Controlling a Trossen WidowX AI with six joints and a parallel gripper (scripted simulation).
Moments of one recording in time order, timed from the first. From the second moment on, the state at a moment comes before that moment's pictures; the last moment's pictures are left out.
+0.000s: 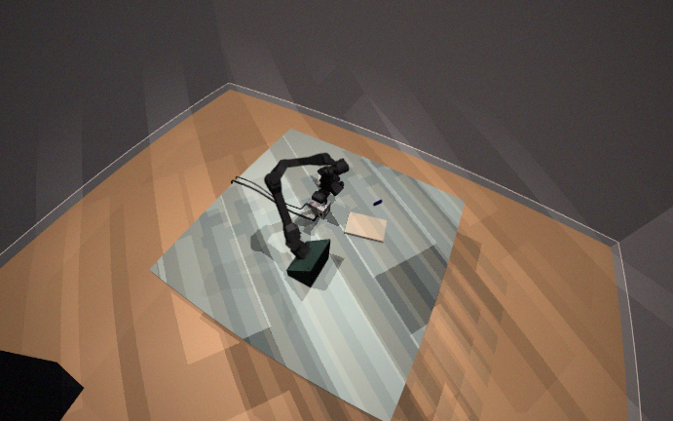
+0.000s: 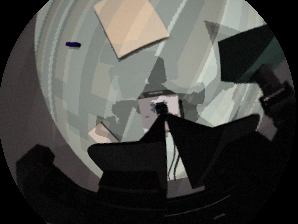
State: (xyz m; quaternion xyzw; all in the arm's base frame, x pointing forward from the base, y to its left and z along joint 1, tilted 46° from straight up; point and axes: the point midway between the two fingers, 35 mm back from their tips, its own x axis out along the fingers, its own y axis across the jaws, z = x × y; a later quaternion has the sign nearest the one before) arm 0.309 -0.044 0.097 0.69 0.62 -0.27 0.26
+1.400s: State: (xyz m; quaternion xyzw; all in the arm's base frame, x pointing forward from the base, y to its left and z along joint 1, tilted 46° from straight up) arm 0.309 -0.039 0.095 0.69 0.62 -0.27 0.24
